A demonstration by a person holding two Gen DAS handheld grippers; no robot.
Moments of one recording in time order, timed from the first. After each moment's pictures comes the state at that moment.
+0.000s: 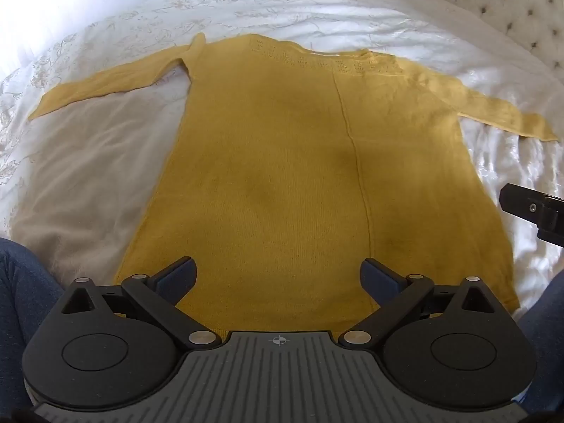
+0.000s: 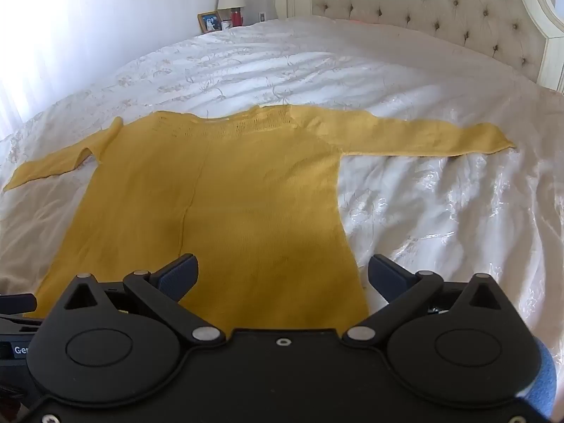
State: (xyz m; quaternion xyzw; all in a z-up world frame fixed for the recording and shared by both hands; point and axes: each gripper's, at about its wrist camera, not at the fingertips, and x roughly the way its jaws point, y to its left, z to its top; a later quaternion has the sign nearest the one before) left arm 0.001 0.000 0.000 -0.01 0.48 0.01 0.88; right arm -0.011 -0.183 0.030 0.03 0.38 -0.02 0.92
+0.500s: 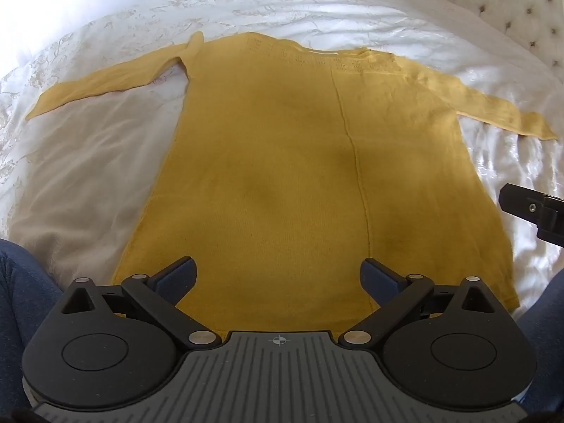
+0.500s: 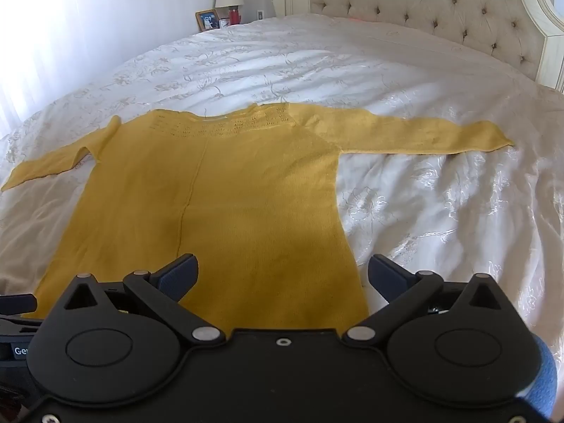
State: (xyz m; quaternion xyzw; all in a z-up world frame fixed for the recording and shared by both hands) left arm 0.000 -0.004 -0.002 -0.01 0.48 0.01 0.88; right arm -0.009 -0.184 0.026 0.03 0.39 -0.03 0.92
